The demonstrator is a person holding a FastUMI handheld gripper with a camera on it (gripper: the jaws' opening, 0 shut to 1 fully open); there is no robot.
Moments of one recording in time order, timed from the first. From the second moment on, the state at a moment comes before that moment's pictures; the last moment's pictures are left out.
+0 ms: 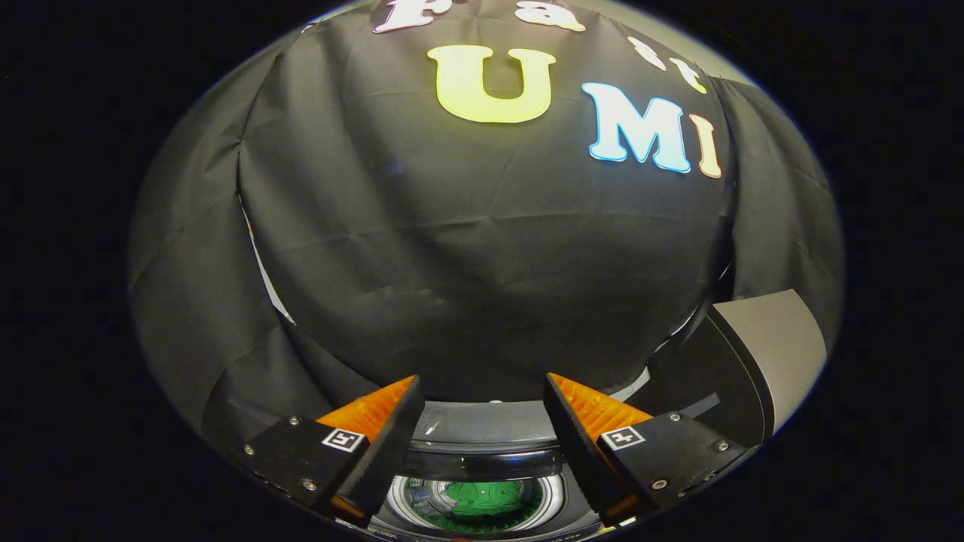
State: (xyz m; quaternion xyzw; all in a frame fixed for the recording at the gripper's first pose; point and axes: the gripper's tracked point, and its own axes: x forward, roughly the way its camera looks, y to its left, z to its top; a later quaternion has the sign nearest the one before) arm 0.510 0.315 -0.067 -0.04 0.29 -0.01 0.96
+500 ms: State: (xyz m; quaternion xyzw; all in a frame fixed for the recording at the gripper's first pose) arm 0.471 0.315 -0.075 -0.04 0.28 -0.01 0.96
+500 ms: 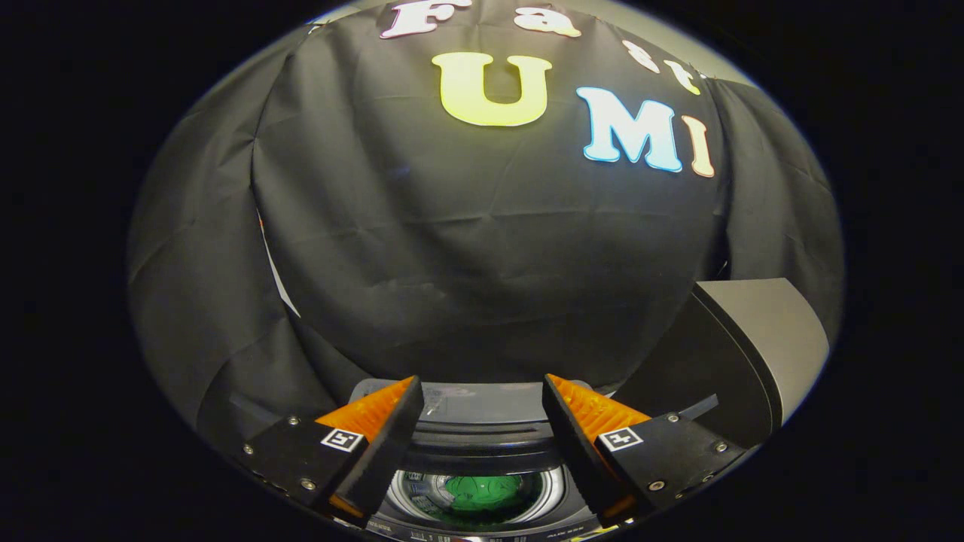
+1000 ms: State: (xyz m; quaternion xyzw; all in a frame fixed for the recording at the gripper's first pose) arm 0.423 0.318 -0.109 -0.01 0.31 0.00 0.95
